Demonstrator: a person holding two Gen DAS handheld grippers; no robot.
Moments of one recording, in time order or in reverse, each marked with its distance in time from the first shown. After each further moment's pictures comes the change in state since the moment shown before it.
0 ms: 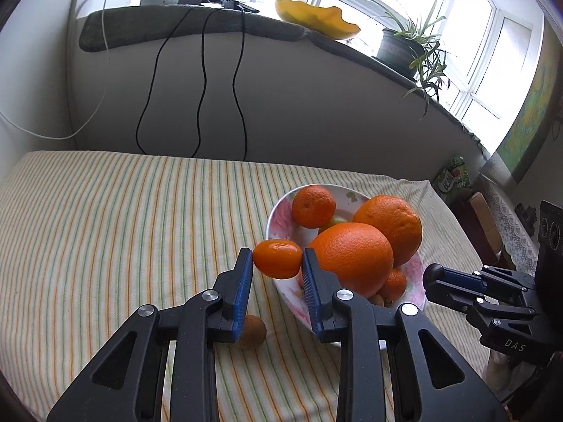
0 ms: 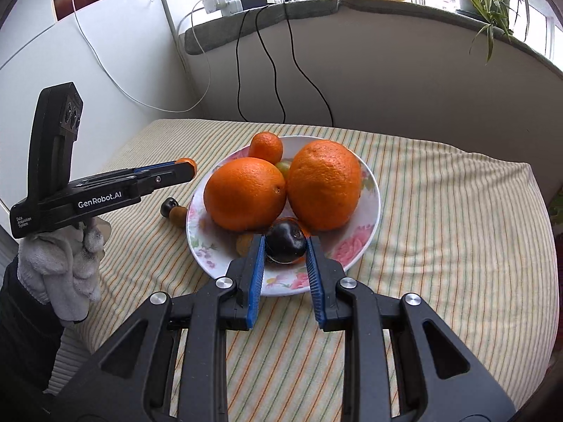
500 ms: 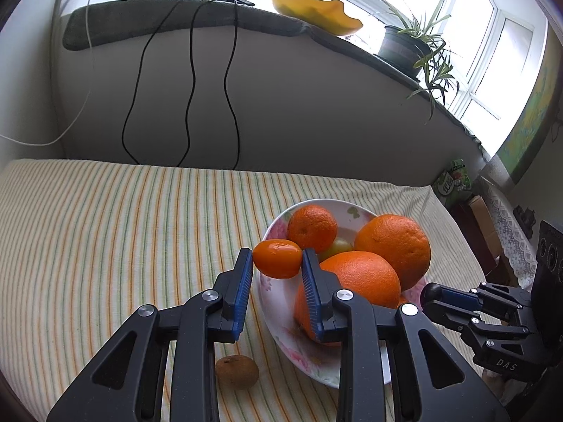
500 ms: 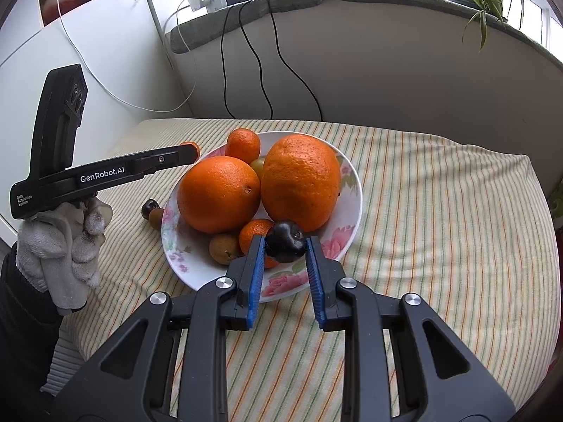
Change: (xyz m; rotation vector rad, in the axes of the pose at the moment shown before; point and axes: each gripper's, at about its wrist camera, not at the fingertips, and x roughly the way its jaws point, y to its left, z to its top) left arm 0.021 0.000 0.016 -0.005 0.019 -0.022; right arm 0.012 -0.016 0.003 0.023 0.016 -0.010
